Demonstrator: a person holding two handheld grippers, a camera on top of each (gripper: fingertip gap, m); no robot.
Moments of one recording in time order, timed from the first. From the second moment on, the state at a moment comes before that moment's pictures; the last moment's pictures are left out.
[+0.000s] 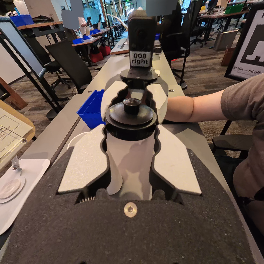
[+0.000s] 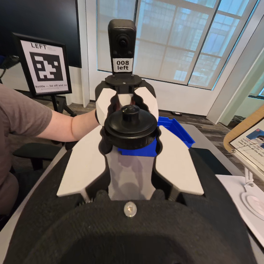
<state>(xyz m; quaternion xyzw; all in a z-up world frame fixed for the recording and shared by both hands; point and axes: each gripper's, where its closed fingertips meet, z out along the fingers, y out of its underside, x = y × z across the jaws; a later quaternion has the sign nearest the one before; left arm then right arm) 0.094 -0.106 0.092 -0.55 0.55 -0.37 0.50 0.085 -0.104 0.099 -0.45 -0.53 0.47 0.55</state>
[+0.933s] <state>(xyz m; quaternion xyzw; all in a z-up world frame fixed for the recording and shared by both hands) 0.072 -0.034 0.086 -0.62 0.38 -0.32 0.61 0.146 -0.080 0.152 -0.43 -0.45 0.45 0.64</state>
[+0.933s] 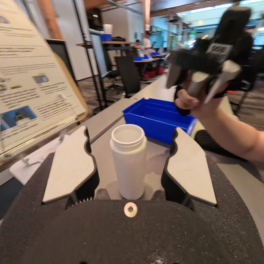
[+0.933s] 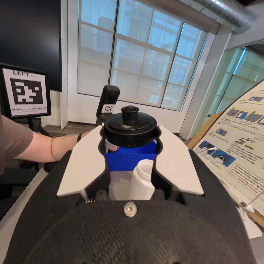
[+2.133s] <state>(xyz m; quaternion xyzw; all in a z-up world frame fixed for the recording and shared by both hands) 0.120 0.009 -0.031 -0.68 0.31 -0.30 0.60 0.136 -0.028 0.111 -0.53 -0.41 0.43 0.60</state>
